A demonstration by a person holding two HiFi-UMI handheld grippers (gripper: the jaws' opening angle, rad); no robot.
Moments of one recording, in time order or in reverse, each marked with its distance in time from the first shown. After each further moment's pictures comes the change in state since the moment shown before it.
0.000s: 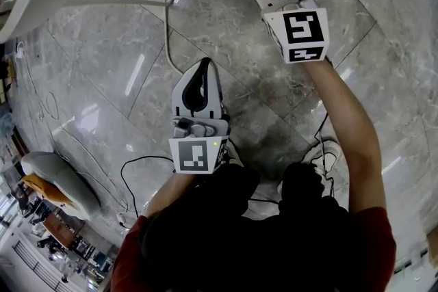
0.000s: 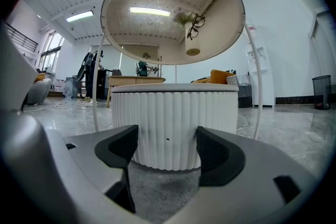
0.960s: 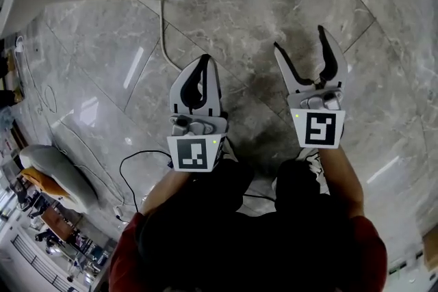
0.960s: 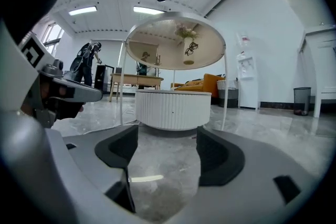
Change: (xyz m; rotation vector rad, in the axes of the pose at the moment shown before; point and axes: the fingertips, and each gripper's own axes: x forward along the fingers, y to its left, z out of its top) left arm -0.002 -0.016 -0.006 0.070 0.022 -0.014; right arm -0.165 0.023 -0.024 -0.041 0.030 -0.077
